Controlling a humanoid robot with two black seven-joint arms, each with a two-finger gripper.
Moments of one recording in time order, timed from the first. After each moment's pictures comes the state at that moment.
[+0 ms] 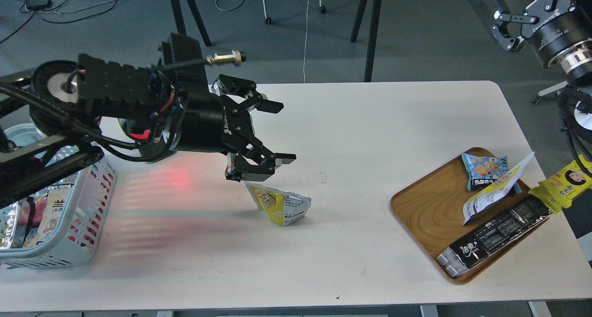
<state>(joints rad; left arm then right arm) -1.09 0.69 -0.43 -1.76 2.17 -0.49 -0.42 1.03 -0.64 0.28 0.71 0.25 0.46 0.49</state>
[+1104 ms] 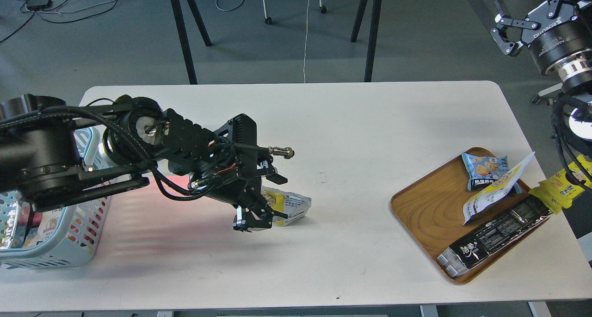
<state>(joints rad) -1.24 0.60 -0.06 -1.61 2.18 -0.49 -0.45 0.95 -0.62 0.40 0.71 0.25 0.49 0.49</state>
